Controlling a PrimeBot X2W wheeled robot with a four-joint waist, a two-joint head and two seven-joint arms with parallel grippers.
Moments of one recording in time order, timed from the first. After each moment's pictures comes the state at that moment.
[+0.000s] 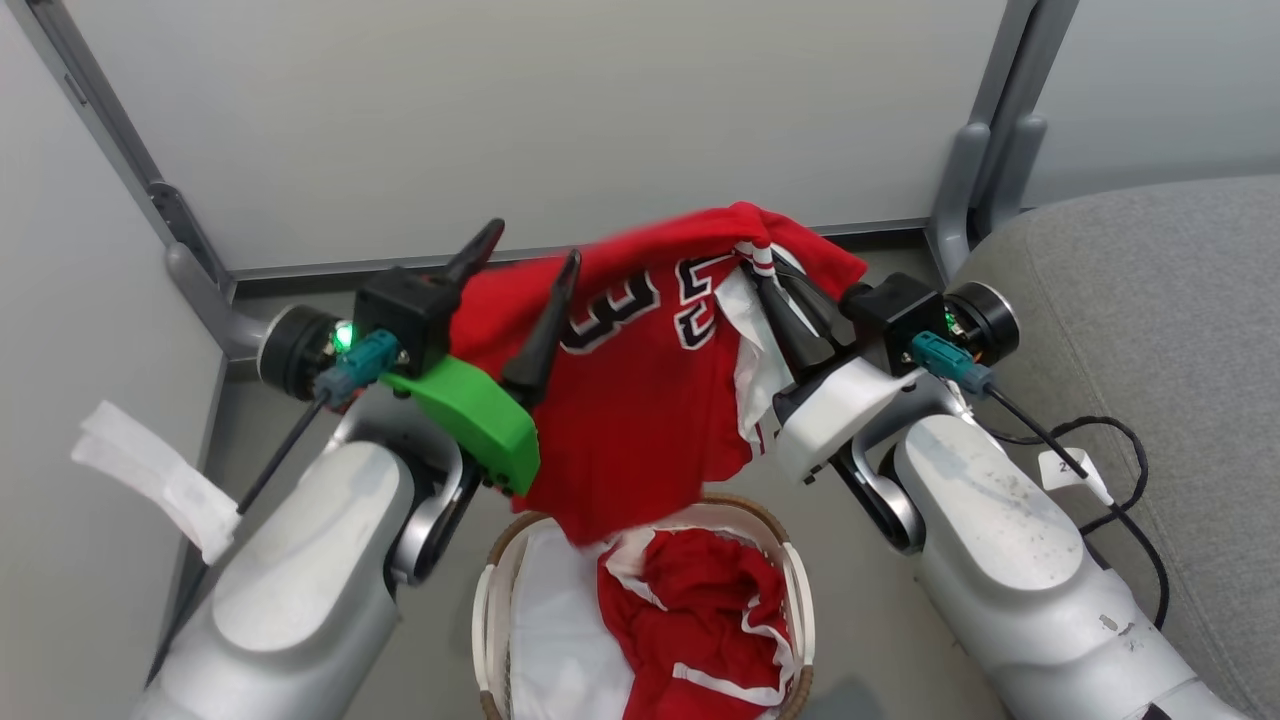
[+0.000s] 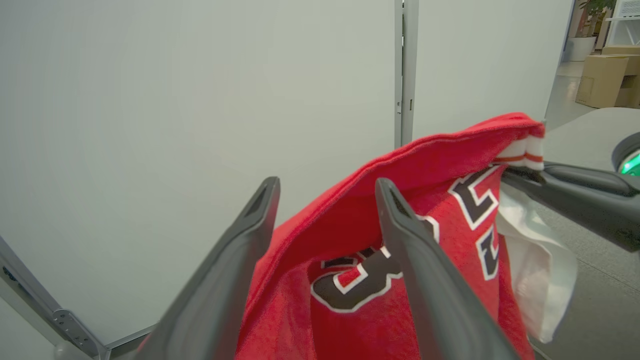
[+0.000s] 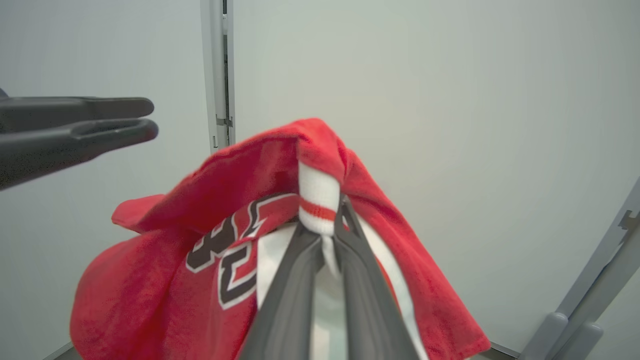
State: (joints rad) left arm -0.64 0.30 -0.70 0.31 -0.56 -0.01 -0.08; right arm -0.64 -0.05 0.45 0.52 0.23 0.13 -0.26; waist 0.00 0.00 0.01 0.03
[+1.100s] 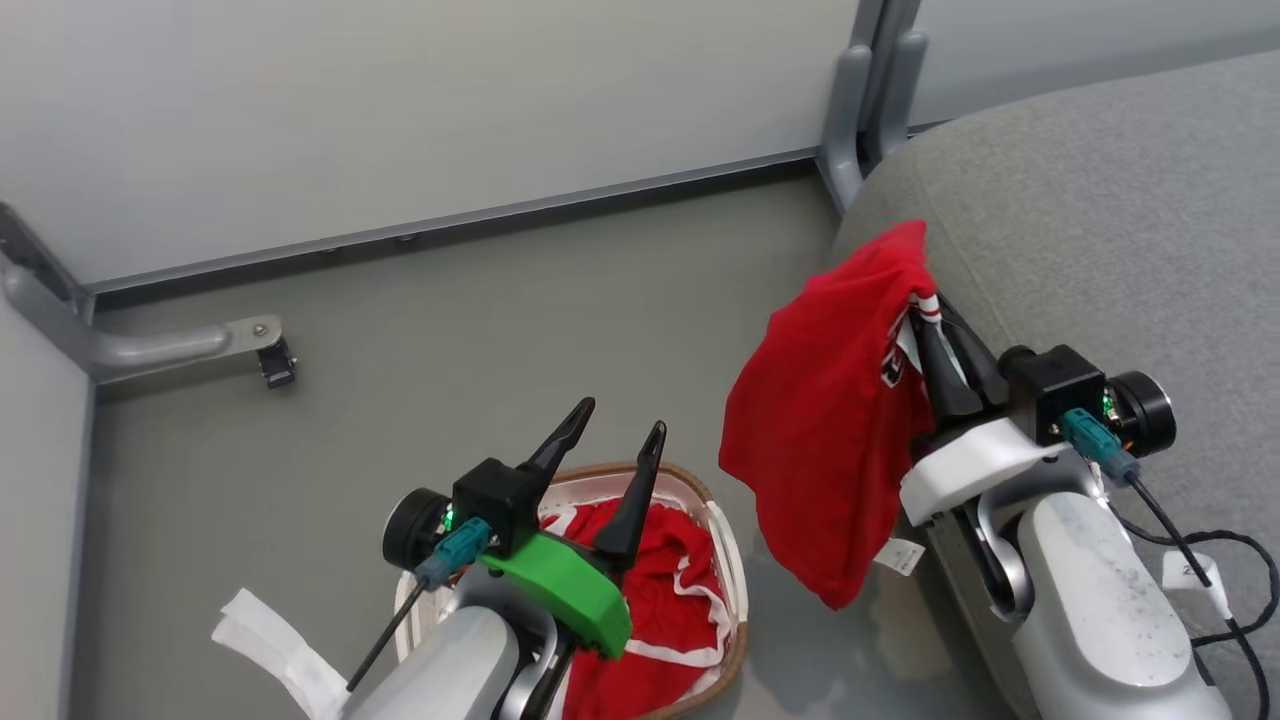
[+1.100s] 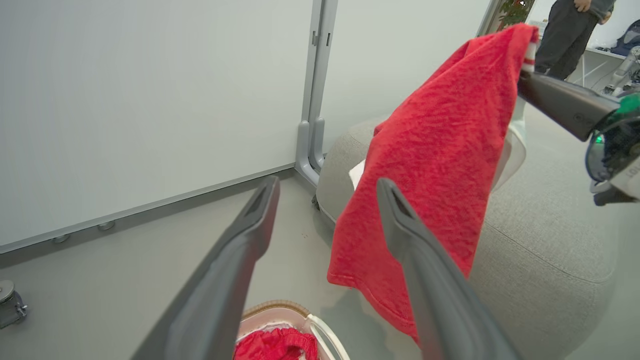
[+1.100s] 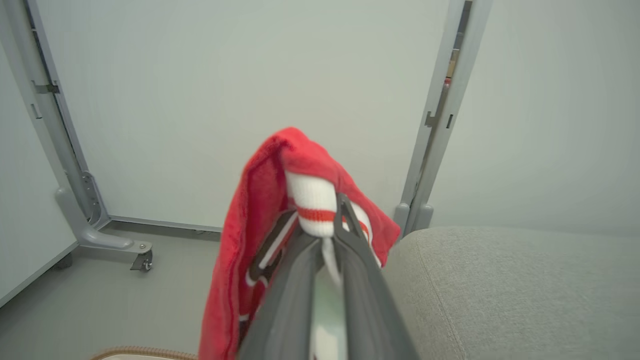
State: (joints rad) left arm -0.38 0.14 -0.72 0.39 -0.55 -0.03 -0.26; right arm -0.39 -0.05 0.12 0.34 0.05 0.13 -0.25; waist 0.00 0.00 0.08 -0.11
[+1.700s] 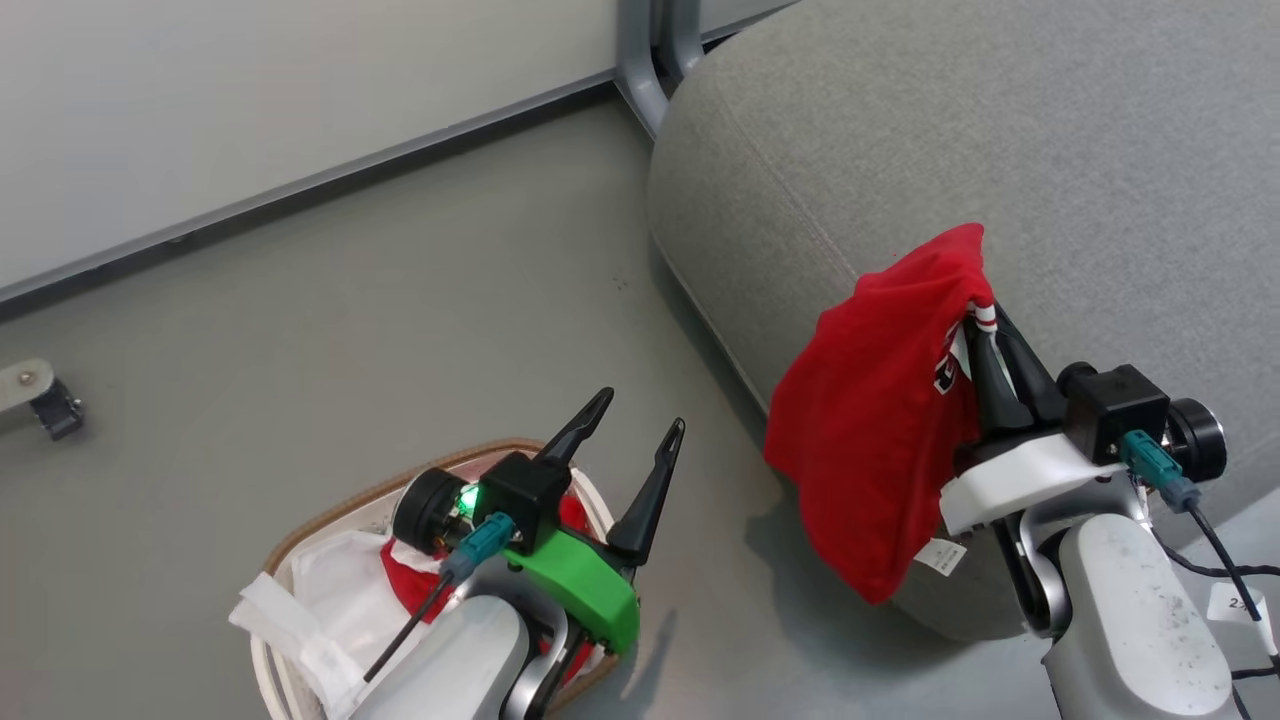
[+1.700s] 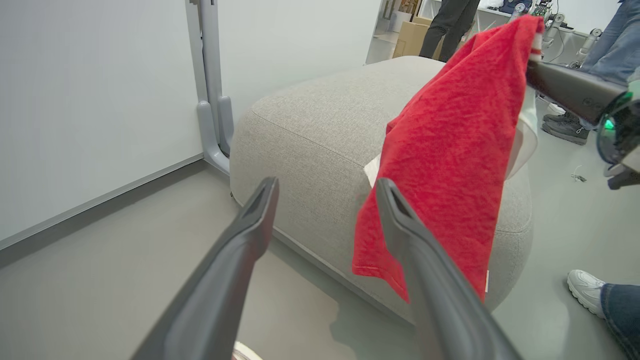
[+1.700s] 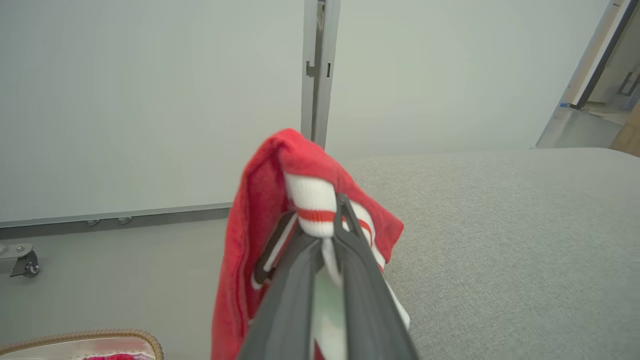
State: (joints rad) left arm -0.41 0.13 -0.74 0.40 -0.47 -0.05 -0.26; right arm -0.32 -0.05 0.04 0.25 0.06 0.13 -0.24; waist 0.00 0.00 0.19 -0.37
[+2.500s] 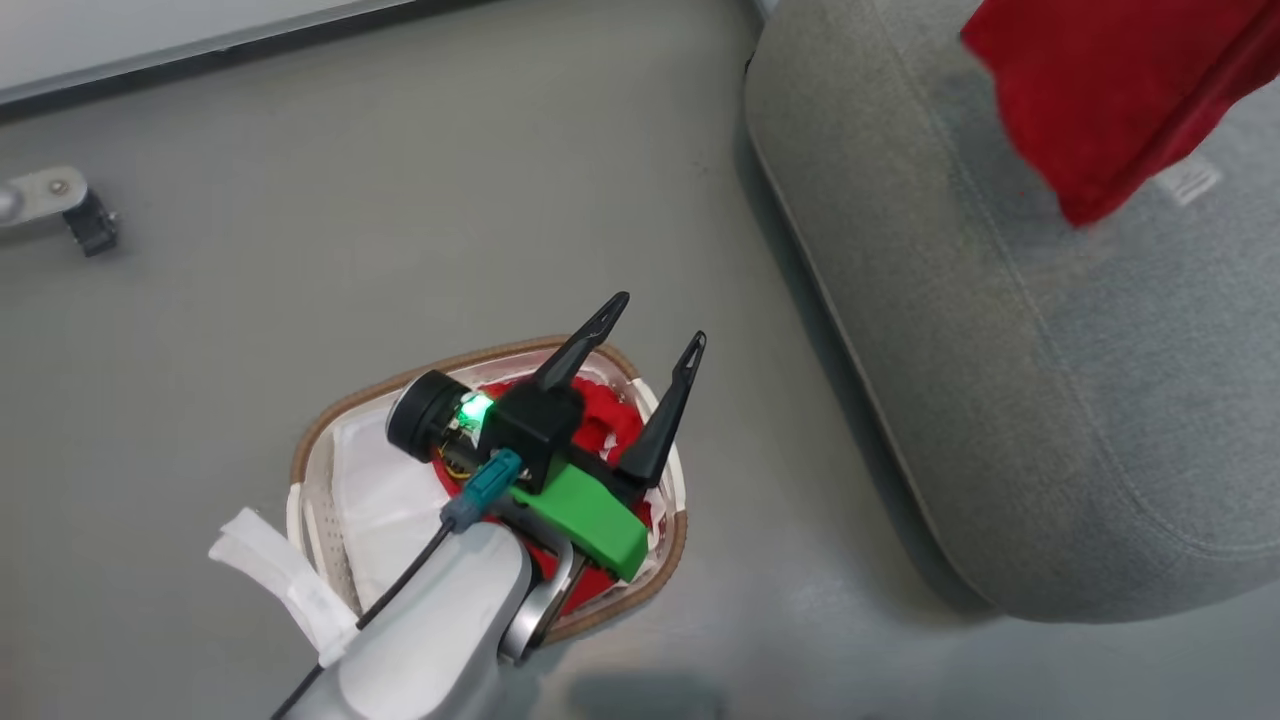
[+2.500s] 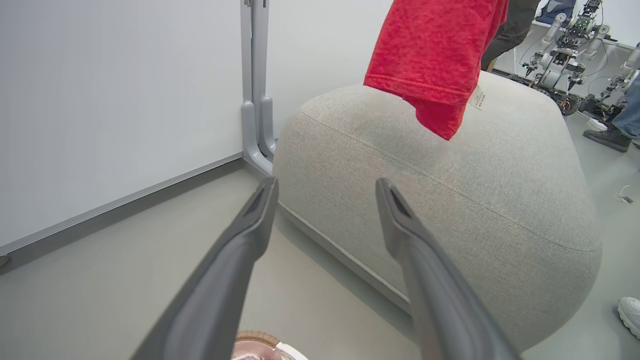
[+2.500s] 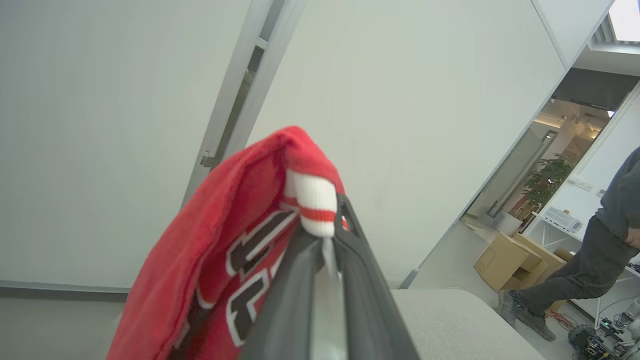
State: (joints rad) left arm -0.52 0.15 -0.75 0.32 -0.42 -0.04 -0.25; right arm -0.86 -0.39 -0.16 0.26 -0.04 0.13 -0.04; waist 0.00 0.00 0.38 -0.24
